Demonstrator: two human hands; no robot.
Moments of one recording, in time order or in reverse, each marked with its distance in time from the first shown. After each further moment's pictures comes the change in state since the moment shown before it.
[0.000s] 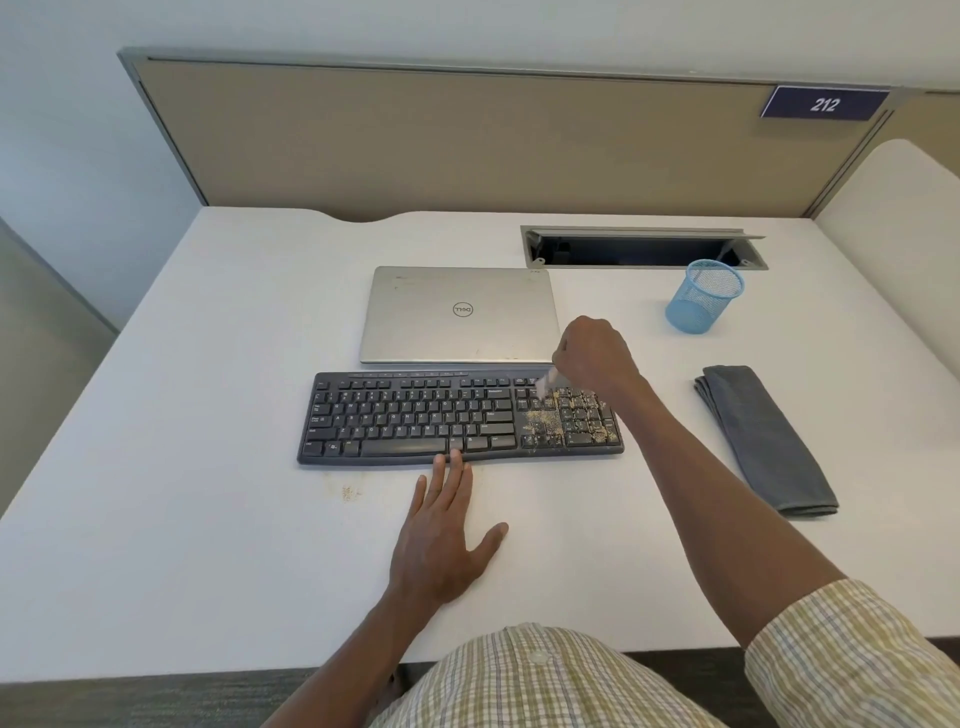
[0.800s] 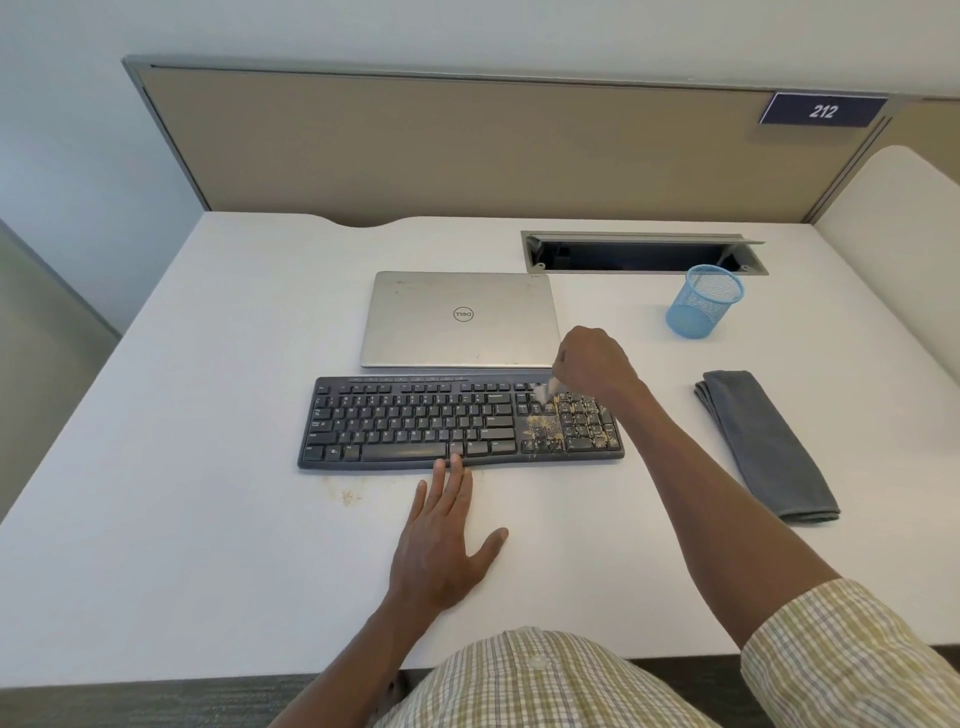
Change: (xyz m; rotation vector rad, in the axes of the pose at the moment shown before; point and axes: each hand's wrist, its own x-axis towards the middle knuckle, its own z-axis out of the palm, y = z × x) left_hand 0.000 0.001 0.000 0.008 0.006 0.001; right_hand -0.002 -0.001 -0.003 -0.023 -0.064 -0.016
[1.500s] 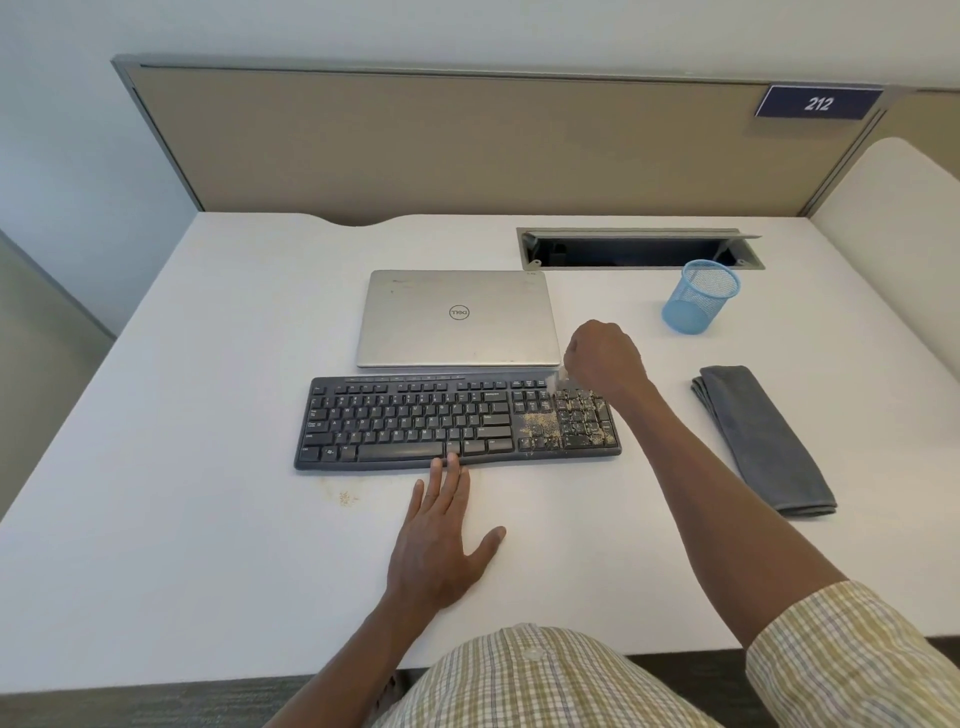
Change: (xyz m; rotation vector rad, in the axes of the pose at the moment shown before) left_hand 0.000 -0.001 0.000 0.005 -0.007 -0.001; right_hand 0.002 0.015 -0.002 -0.019 0.076 0.060
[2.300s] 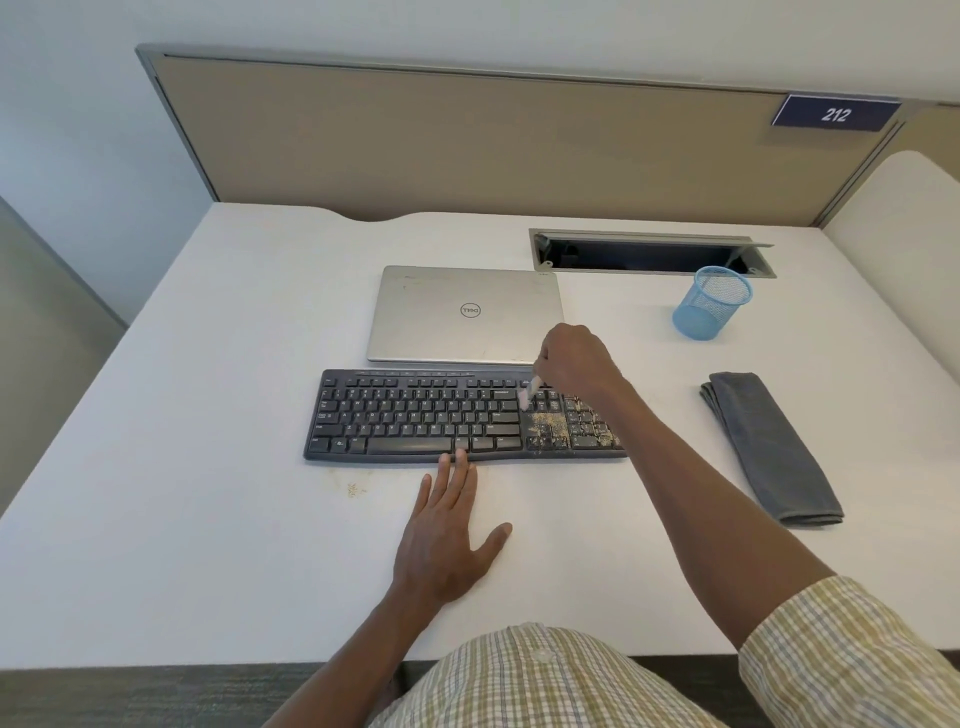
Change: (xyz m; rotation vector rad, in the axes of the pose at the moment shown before) left_hand 0.000 0.000 -0.001 -0.014 0.011 -0.002; right_hand -0.005 -0.041 0.013 0.019 -0.091 -0.142
